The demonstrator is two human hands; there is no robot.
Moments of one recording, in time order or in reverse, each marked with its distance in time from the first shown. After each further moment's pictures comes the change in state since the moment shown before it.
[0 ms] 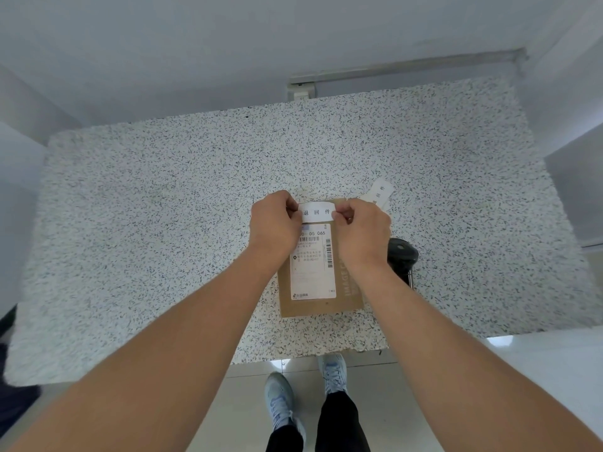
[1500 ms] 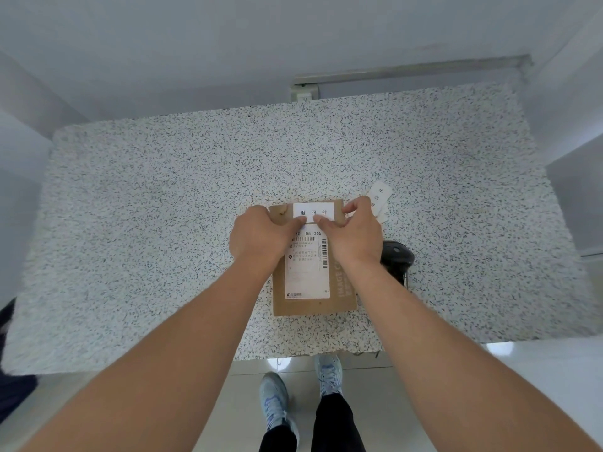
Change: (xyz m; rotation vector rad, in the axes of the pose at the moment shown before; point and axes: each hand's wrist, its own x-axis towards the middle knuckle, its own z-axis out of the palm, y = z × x) left_hand -0.017 -0.007 -0.004 0.129 0.016 -0.279; right_hand 0.005 0.011 0.006 0.009 -0.098 0.171
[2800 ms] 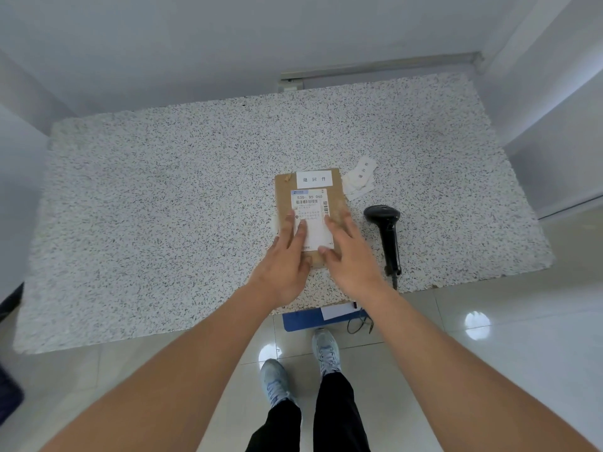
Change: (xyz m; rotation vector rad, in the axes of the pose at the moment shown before) left_hand -0.091 -0.097 0.025 0.102 -0.372 0.691; right_hand -0.117 0.061 -0.007 -0.198 -0.234 -0.336
